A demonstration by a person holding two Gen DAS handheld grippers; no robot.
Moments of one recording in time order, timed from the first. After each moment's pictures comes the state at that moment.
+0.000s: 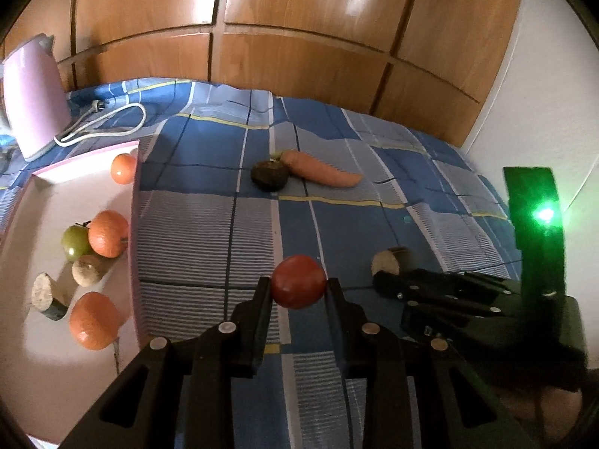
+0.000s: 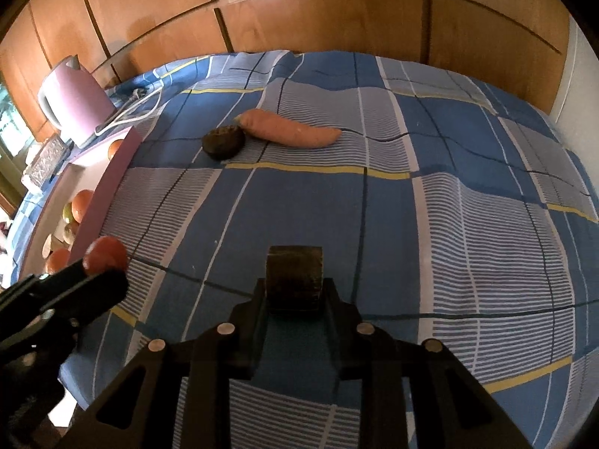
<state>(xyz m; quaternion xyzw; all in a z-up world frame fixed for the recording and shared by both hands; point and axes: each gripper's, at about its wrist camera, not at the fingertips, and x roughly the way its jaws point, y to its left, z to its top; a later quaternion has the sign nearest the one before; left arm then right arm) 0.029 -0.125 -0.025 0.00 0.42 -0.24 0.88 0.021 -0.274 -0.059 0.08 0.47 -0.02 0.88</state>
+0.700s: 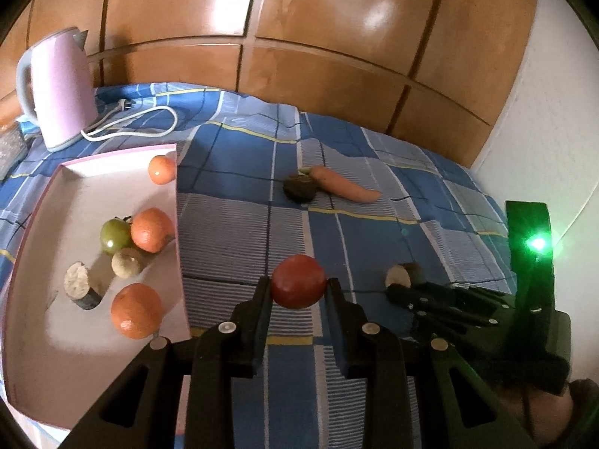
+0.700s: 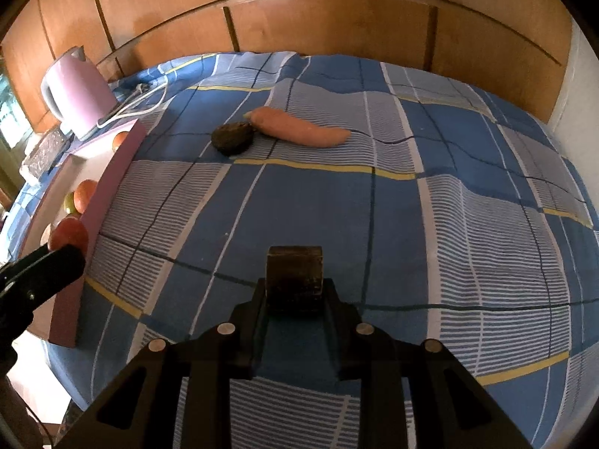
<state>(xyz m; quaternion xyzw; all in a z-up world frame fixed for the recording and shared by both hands) 0.023 -0.092 -0.015 -0.02 0.40 -0.21 0.89 0.015 -0.262 -0.058 0.07 0.47 -0.02 0.88</state>
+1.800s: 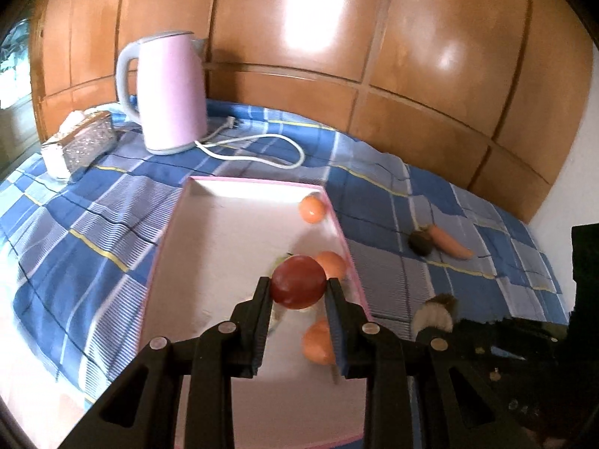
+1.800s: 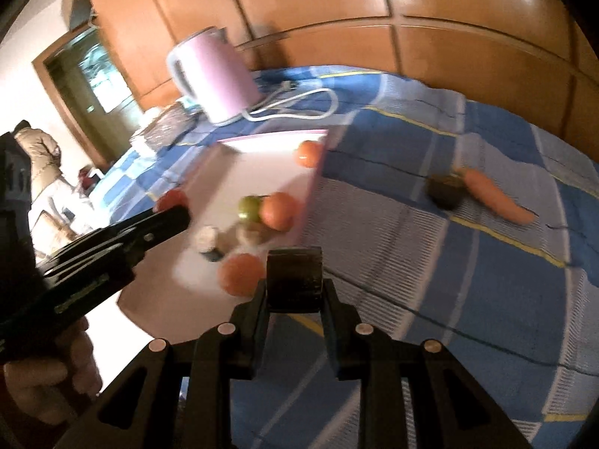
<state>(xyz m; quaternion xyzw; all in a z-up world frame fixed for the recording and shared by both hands) 0.043 0.039 0.013 -0.05 0.37 -0.08 0.92 0.034 -0.133 -0.007 0.06 0.44 0.19 0.87</state>
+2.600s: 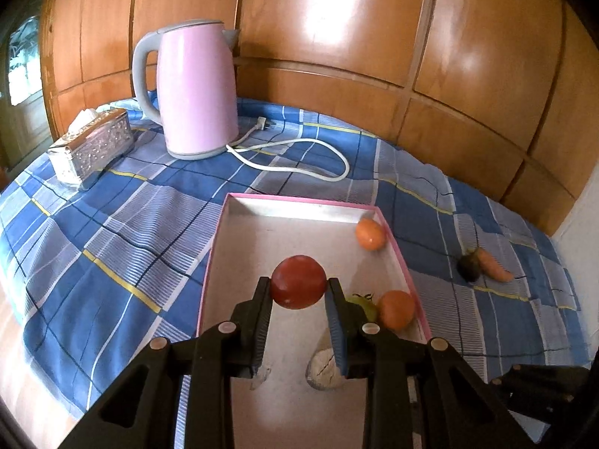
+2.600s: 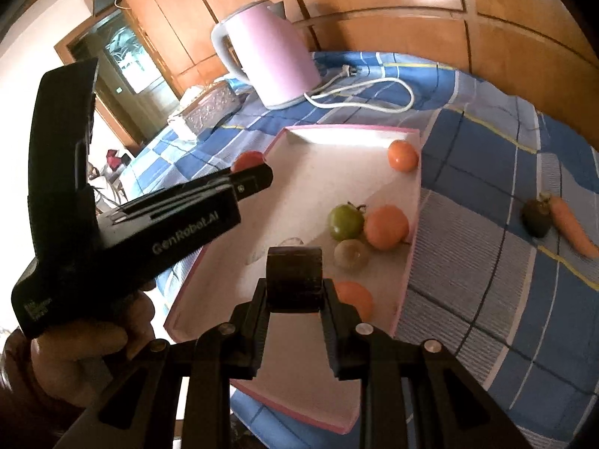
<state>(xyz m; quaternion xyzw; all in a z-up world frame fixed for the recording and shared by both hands) 0.097 0.077 0.006 -0.05 0.38 -0.06 0.92 0.056 -0.060 -0.005 0.05 0.46 0.25 0.85</state>
